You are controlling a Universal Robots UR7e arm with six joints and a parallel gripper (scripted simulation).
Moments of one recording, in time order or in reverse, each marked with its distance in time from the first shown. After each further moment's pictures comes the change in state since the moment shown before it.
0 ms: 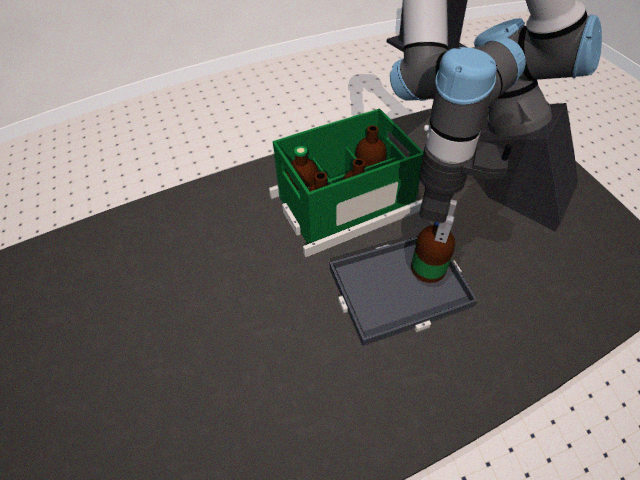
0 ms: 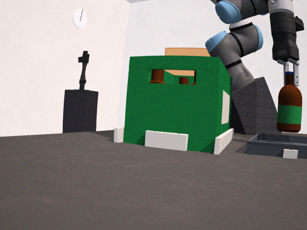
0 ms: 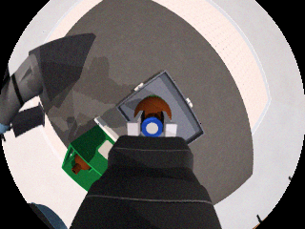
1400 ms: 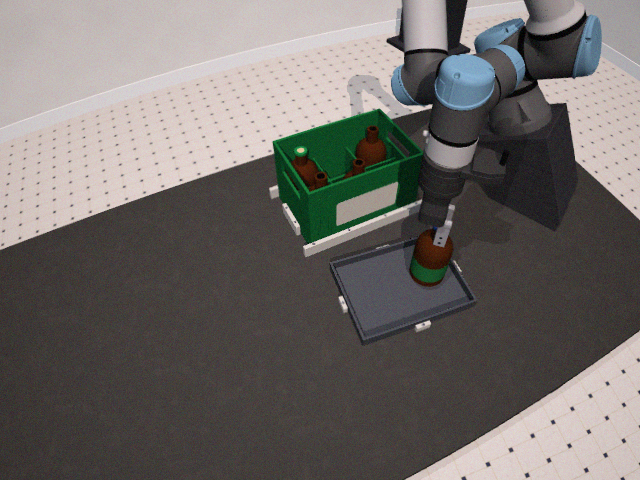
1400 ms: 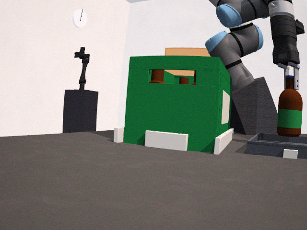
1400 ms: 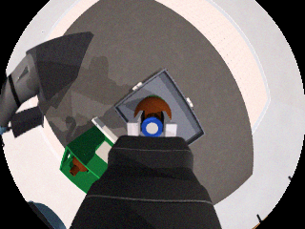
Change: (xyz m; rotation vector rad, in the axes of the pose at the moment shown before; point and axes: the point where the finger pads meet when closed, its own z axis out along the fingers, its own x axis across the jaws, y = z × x) arm 0.002 0.001 0.011 -0.004 0.009 0.002
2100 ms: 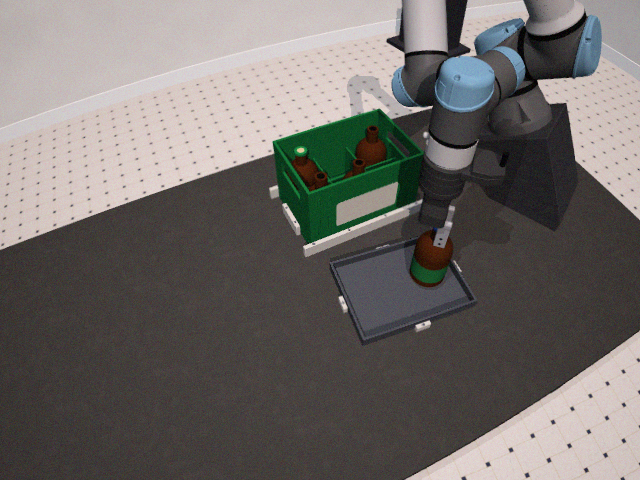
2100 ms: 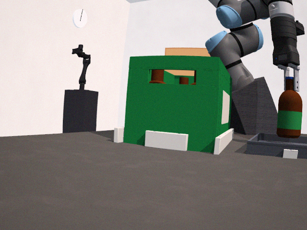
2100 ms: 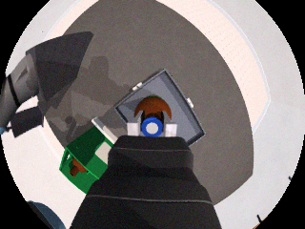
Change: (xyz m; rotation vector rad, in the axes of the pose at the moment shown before) arm -0.001 -0.001 0.003 0.000 -0.001 -0.001
